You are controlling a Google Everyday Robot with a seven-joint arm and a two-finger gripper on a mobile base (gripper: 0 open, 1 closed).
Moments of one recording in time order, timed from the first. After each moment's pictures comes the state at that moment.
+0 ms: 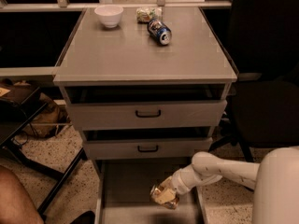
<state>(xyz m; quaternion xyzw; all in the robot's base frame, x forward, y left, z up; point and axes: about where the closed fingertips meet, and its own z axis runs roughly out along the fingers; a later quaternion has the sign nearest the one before) 0.487 -0.065 0.323 -0.50 0.79 0.32 0.16</state>
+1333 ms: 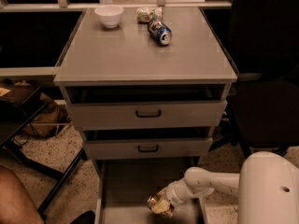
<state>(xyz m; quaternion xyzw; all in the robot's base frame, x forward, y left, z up) 0.475 -0.046 0.236 -0.49 0.80 0.31 0.17</state>
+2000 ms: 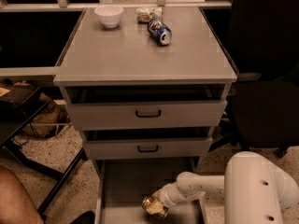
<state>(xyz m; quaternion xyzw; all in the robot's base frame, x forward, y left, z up) 0.487 -0.023 0.189 -0.50 0.80 0.28 0.18</state>
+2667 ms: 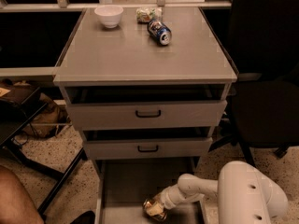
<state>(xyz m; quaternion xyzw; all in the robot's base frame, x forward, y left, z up) 0.489 -0.023 0.142 -0.47 0.81 0.32 0.16</state>
